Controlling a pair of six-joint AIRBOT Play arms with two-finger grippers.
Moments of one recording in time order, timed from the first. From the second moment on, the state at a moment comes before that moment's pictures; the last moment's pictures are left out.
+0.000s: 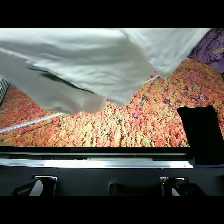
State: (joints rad) left arm 0.36 -0.69 1.70 1.23 -1.05 -1.72; right arm 0.17 -0.88 1.76 -1.38 0.92 1.56
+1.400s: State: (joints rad) left arm 0.06 -1.67 1.40 1.19 -0.96 -1.74; right arm -0.03 -1.81 1.76 -0.96 1.19 1.75
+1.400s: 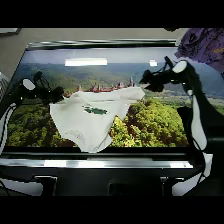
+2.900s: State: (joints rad) left arm 0.06 -1.64 1.45 1.22 -1.04 -1.74; right arm 0.20 -1.79 1.35 -0.66 1.04 1.41
